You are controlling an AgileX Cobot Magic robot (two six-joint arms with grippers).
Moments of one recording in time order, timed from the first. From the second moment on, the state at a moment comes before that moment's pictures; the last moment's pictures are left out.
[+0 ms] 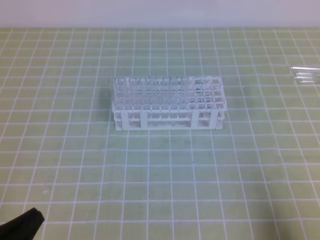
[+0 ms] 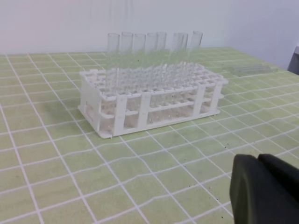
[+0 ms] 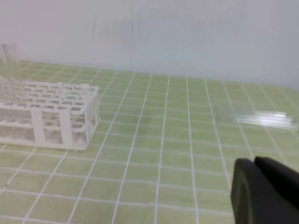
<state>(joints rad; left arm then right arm) -0.65 0.06 0.01 0.26 0.10 -0.35 0.09 -0.02 -0.02 0.25 0.19 -0.23</state>
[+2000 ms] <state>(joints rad) -0.11 -0.01 0.02 0.25 0.04 -0.46 0.09 -0.02 0.00 0.15 0.32 -0.12</state>
